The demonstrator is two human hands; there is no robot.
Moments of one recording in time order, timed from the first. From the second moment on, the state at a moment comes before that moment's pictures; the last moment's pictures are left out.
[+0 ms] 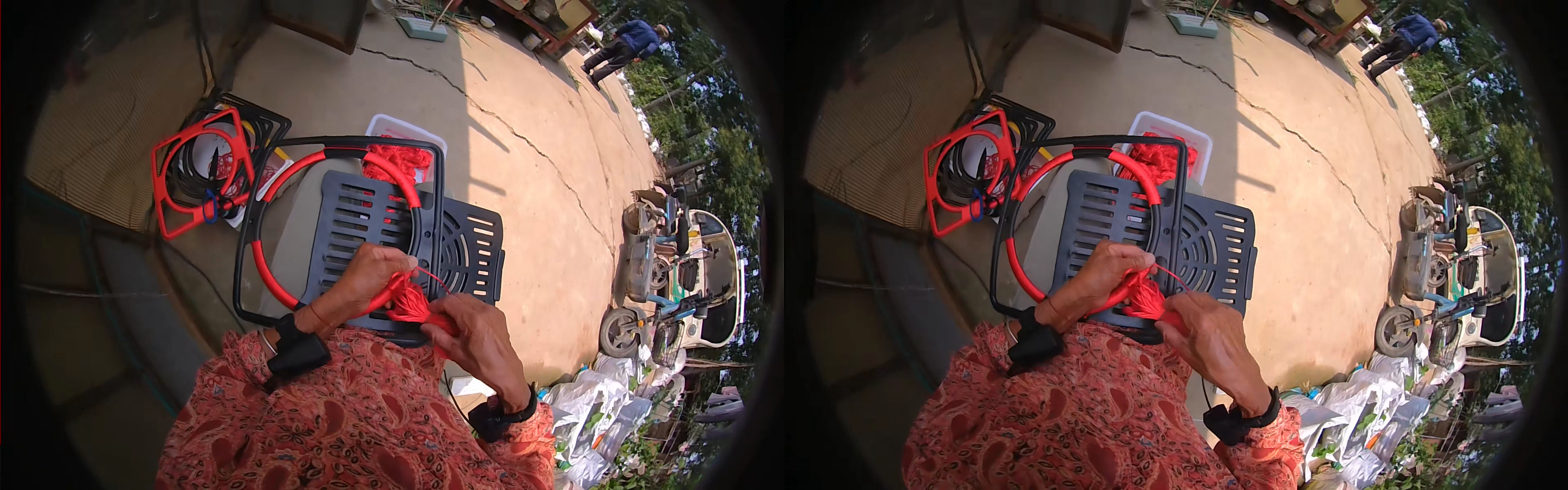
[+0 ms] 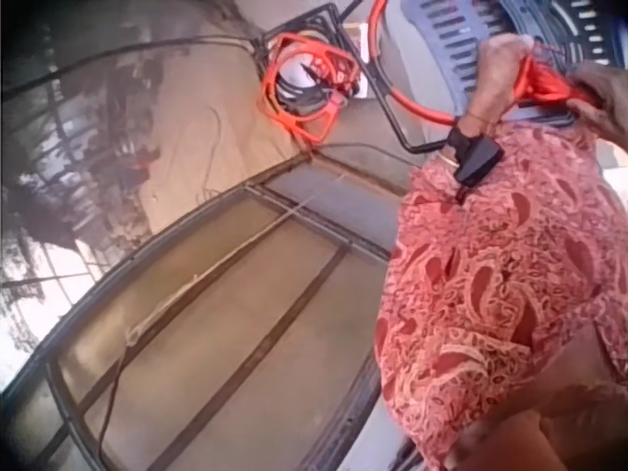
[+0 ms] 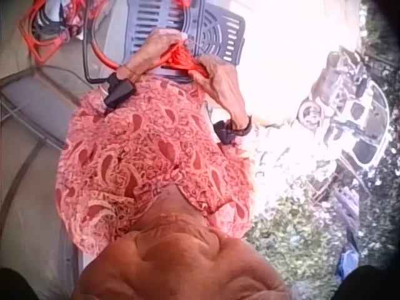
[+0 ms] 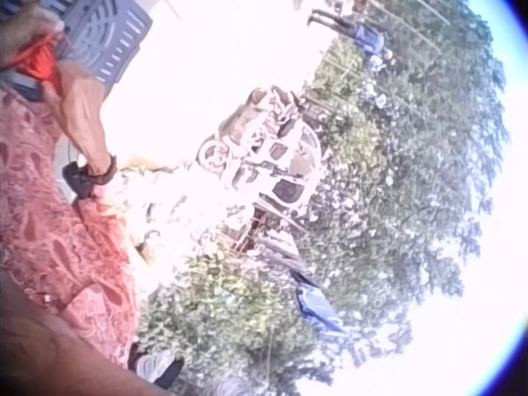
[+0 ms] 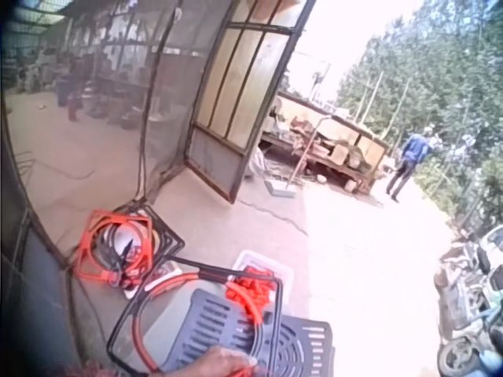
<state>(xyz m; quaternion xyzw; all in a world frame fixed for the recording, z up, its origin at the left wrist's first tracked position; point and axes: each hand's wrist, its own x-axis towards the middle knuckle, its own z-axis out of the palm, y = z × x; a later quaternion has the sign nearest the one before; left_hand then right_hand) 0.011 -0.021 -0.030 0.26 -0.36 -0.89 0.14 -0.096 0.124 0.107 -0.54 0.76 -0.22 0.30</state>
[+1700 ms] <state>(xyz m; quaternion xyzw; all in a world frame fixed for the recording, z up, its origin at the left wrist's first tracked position) 0.024 -0.007 -0.020 0.23 -0.75 -0.58 0.24 -0.162 0.065 -0.012 -0.53 0.72 -0.29 0.33</state>
